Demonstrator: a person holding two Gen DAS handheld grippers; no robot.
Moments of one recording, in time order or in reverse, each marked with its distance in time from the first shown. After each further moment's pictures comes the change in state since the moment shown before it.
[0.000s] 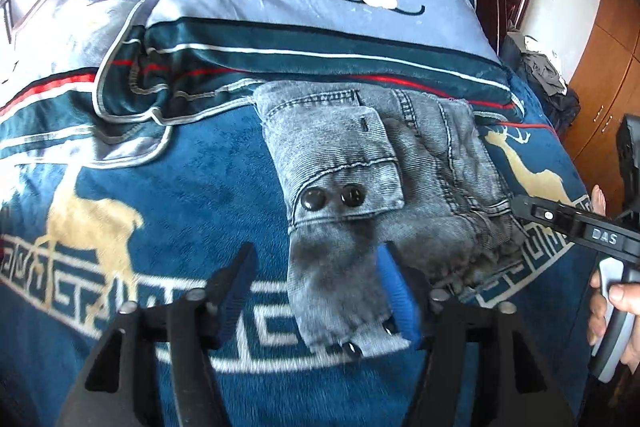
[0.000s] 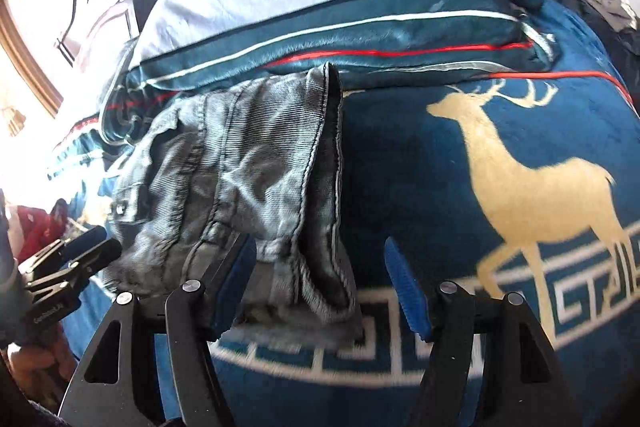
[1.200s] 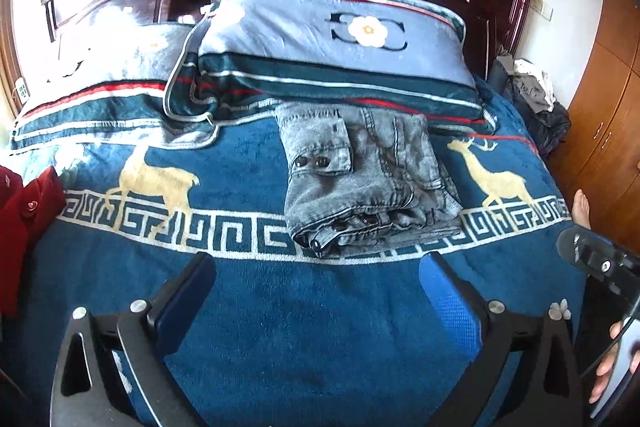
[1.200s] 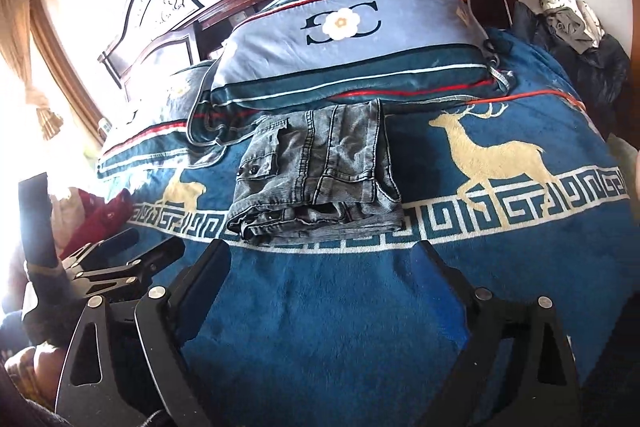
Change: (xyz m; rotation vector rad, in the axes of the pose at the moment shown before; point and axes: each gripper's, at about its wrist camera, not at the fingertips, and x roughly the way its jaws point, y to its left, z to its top) left arm -0.123 -0.039 -0.047 -0.049 -0.089 0.072; right arm -0.150 0.063 -0.074 -0.034 -0.134 0.048
